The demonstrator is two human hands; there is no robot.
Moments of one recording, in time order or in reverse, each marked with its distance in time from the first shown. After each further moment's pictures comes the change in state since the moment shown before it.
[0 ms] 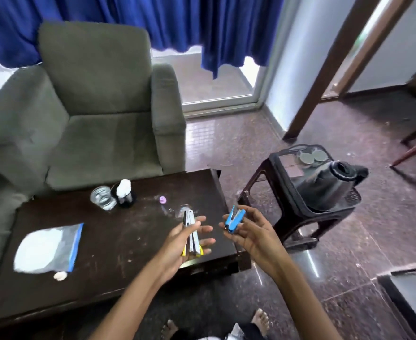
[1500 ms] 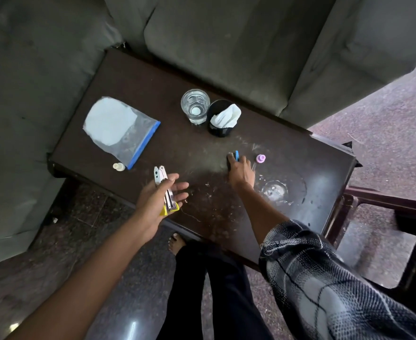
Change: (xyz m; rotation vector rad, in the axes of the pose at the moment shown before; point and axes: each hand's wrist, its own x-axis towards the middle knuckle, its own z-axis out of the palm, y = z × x) left_hand 0.098 0.004 -0.264 -0.411 0.853 -0.105; right_hand 0.394 0.306 0.086 -2.065 -0.449 -0.001
